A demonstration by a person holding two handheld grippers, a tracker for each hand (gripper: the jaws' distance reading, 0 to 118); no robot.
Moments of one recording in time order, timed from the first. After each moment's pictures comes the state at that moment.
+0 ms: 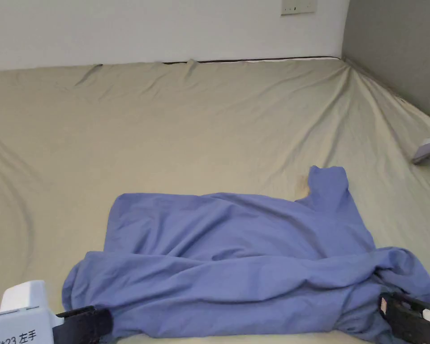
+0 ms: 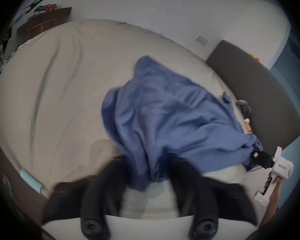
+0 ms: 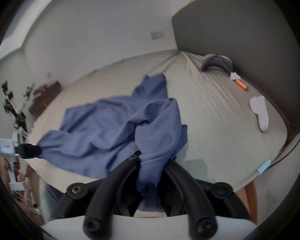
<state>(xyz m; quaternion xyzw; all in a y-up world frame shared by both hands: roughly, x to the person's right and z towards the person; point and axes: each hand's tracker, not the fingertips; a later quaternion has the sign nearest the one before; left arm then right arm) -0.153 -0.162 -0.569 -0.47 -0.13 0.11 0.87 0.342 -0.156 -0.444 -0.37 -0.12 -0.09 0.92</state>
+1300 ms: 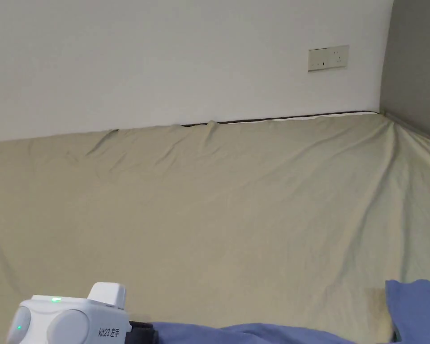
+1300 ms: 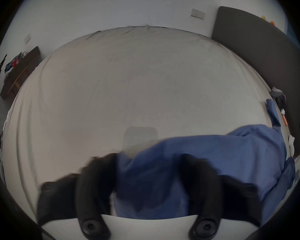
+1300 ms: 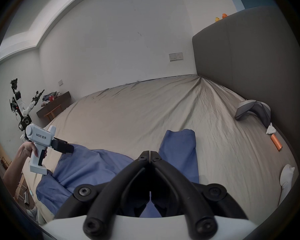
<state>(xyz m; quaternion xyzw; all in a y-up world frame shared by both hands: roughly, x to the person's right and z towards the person) -0.059 -0.170 -0.861 -0.47 -0.16 -0.08 0.86 0.376 -0.106 -0.621 -0.25 -0.01 -0.09 0.96</state>
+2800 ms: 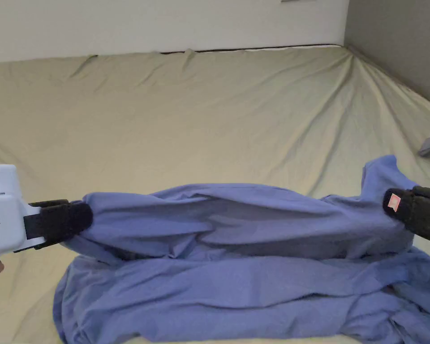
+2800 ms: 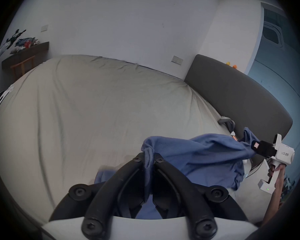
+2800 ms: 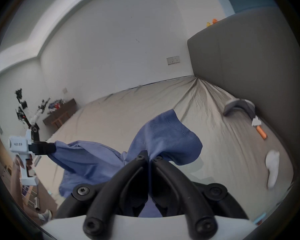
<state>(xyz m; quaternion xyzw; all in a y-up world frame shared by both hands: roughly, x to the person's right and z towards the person) -0.148 -0.051 -0.617 -0.34 -0.22 0.08 0.91 0.352 -0.054 -0.471 -0.25 -0.01 -0.14 0.96</state>
